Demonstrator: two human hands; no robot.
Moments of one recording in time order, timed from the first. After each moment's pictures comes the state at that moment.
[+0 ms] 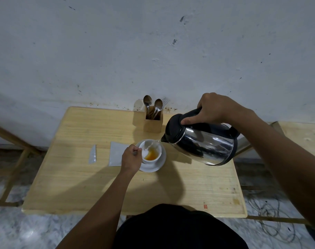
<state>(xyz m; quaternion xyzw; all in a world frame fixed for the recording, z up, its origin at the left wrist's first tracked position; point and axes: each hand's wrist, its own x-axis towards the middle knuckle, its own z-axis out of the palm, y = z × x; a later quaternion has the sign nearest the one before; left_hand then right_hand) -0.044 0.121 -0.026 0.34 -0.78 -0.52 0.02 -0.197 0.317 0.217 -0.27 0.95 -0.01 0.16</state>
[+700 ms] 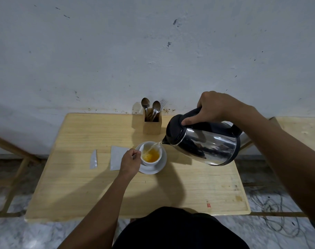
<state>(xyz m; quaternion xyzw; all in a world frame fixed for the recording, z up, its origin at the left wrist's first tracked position) -0.038 0.110 -0.028 0.32 -0.77 -0.56 -0.02 -0.195 0.321 0.223 -0.26 0.95 -0.01 0.16</state>
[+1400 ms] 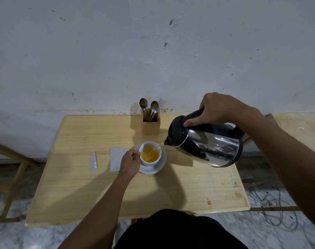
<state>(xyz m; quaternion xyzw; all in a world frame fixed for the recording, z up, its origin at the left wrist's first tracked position) -0.039 0.108 -0.022 0.31 -0.77 -0.55 -0.03 -0.187 0.331 0.224 -0.24 0.96 -0.01 0.16</state>
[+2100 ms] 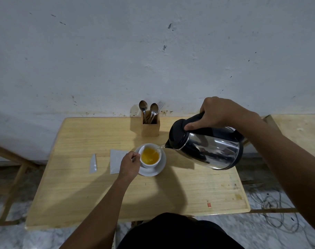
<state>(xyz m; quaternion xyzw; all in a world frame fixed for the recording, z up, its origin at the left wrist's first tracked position) -0.039 0.108 -0.021 0.31 -0.78 -0.54 -0.03 -0.184 0.335 0.224 -0.24 0.96 -0.01 0.16</state>
